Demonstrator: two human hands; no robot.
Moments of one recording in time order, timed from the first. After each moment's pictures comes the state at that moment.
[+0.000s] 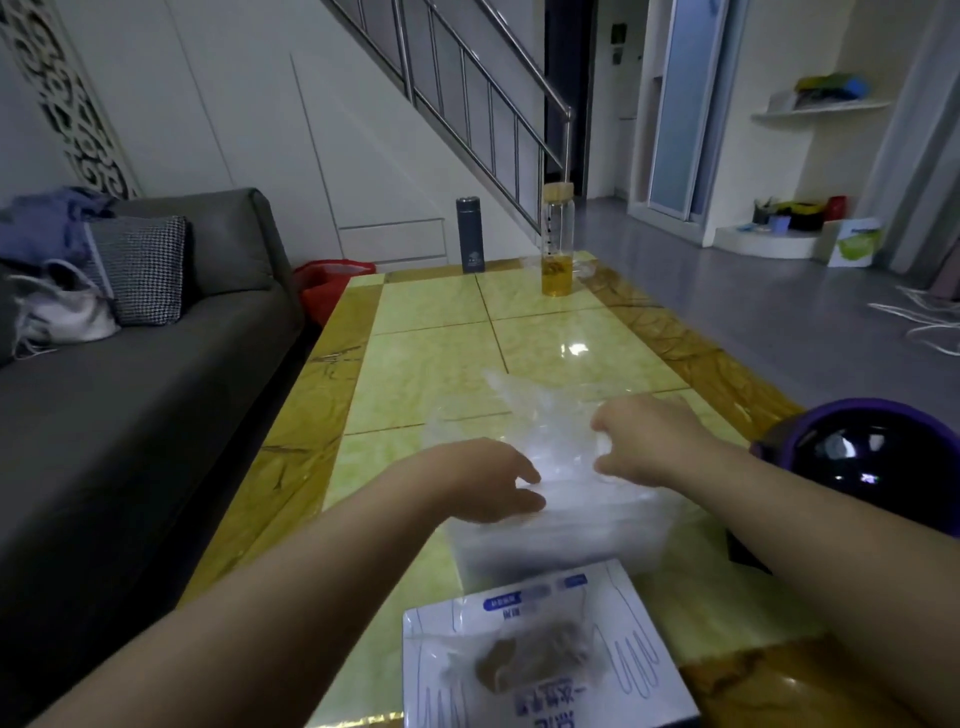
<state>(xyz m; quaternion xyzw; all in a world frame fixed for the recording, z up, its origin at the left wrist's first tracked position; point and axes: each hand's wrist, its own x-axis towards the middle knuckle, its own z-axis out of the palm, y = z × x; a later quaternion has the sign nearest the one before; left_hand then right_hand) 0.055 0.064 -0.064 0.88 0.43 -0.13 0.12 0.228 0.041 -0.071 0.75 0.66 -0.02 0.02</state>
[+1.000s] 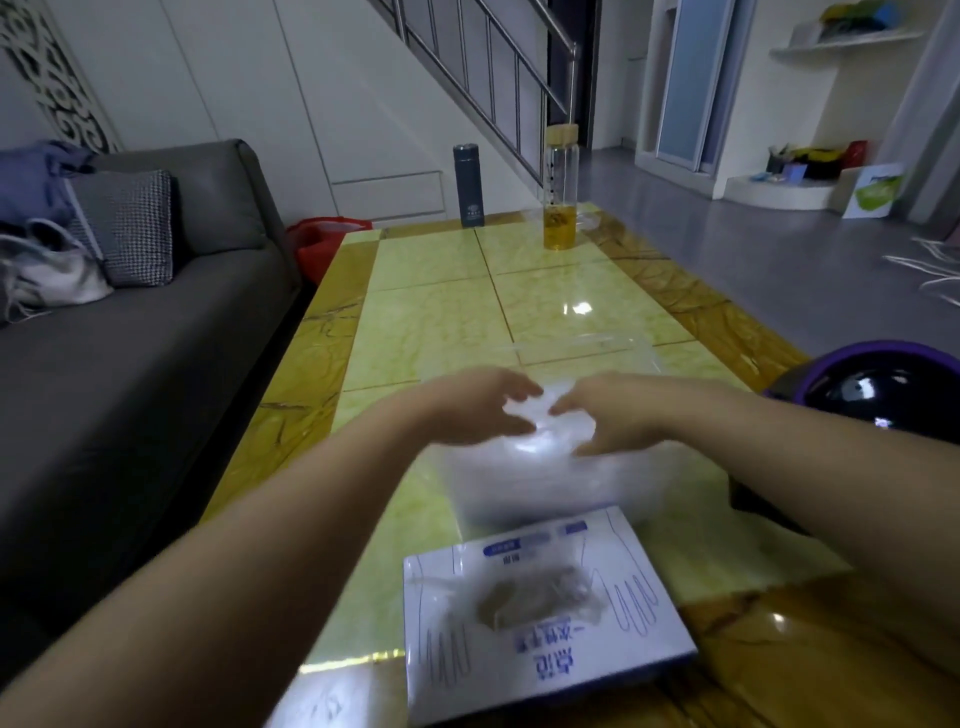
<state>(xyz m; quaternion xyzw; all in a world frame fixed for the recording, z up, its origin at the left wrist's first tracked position) 0.054 0.083 -0.067 0.88 0.42 -0.02 0.20 0.223 0.056 -0.086 0.62 0.77 -0.13 0.09</state>
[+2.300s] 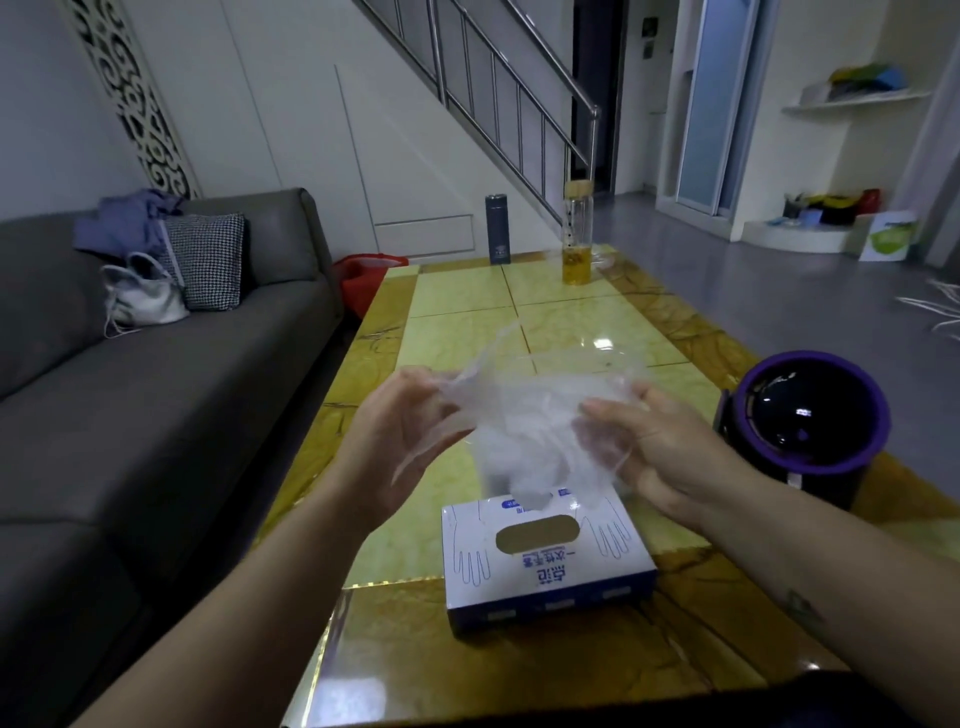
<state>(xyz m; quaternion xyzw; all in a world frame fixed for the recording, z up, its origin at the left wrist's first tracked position) -0.029 -0.049 -0.044 0.50 0.29 0.50 0.65 0.184 -0.084 -0.059 0.43 0.27 -0.60 -0.62</state>
